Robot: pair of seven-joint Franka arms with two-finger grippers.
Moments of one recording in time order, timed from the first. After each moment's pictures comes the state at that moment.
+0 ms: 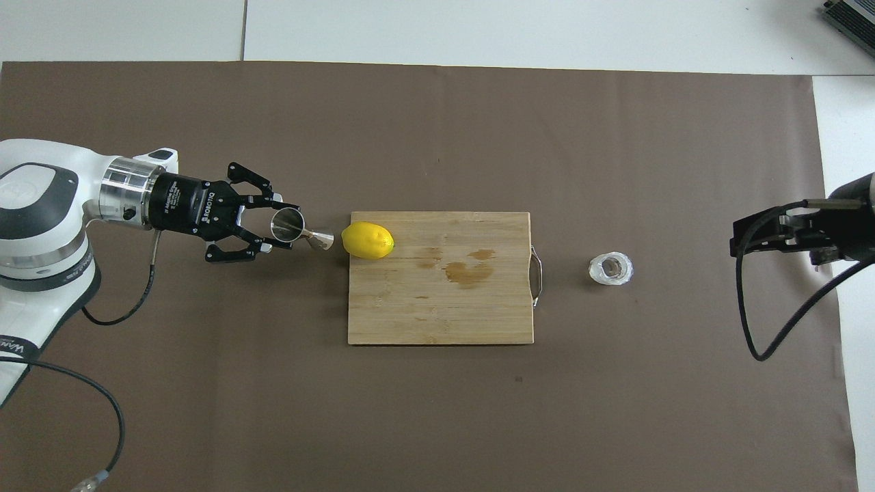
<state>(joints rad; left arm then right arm) 0.07 0.34 -0.09 -1.82 -1.21 1.52 -0.99 0.03 -0.03 0.01 -1.59 0.00 1.47 0.16</state>
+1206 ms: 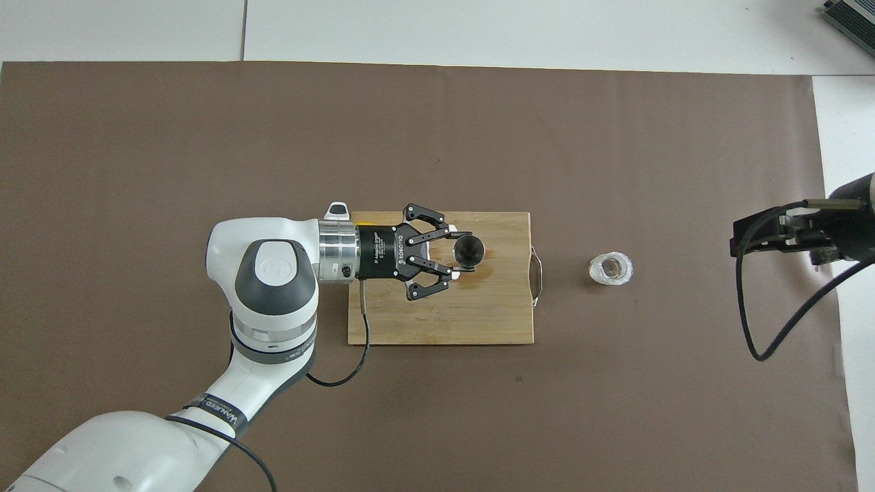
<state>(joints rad) -0.44 0.29 -0.09 -2.00 -1.66 2.17 -0.89 0.03 -0.03 0.01 -1.59 0.00 1.47 0.16</state>
